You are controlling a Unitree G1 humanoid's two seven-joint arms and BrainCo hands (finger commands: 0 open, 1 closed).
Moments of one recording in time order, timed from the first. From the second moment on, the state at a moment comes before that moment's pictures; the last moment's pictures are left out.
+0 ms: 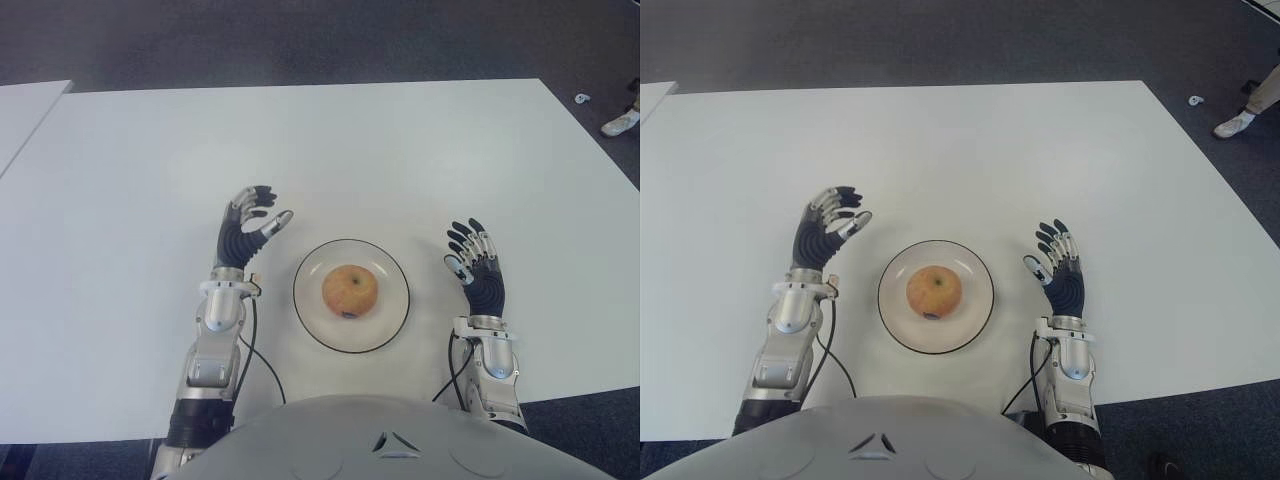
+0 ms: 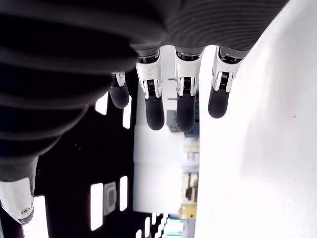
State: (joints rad) left arm 0.25 0.02 -0.05 -0.18 0.22 -0.09 0.10; right arm 0.27 -0.06 -0.12 0.26 0.08 -0.58 0.06
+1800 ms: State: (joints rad) left arm 0.41 -0.07 -0.01 -0.04 0.18 -0.30 0.18; right arm 0.27 -0.06 -0.12 0.26 0.08 -0.59 0.06
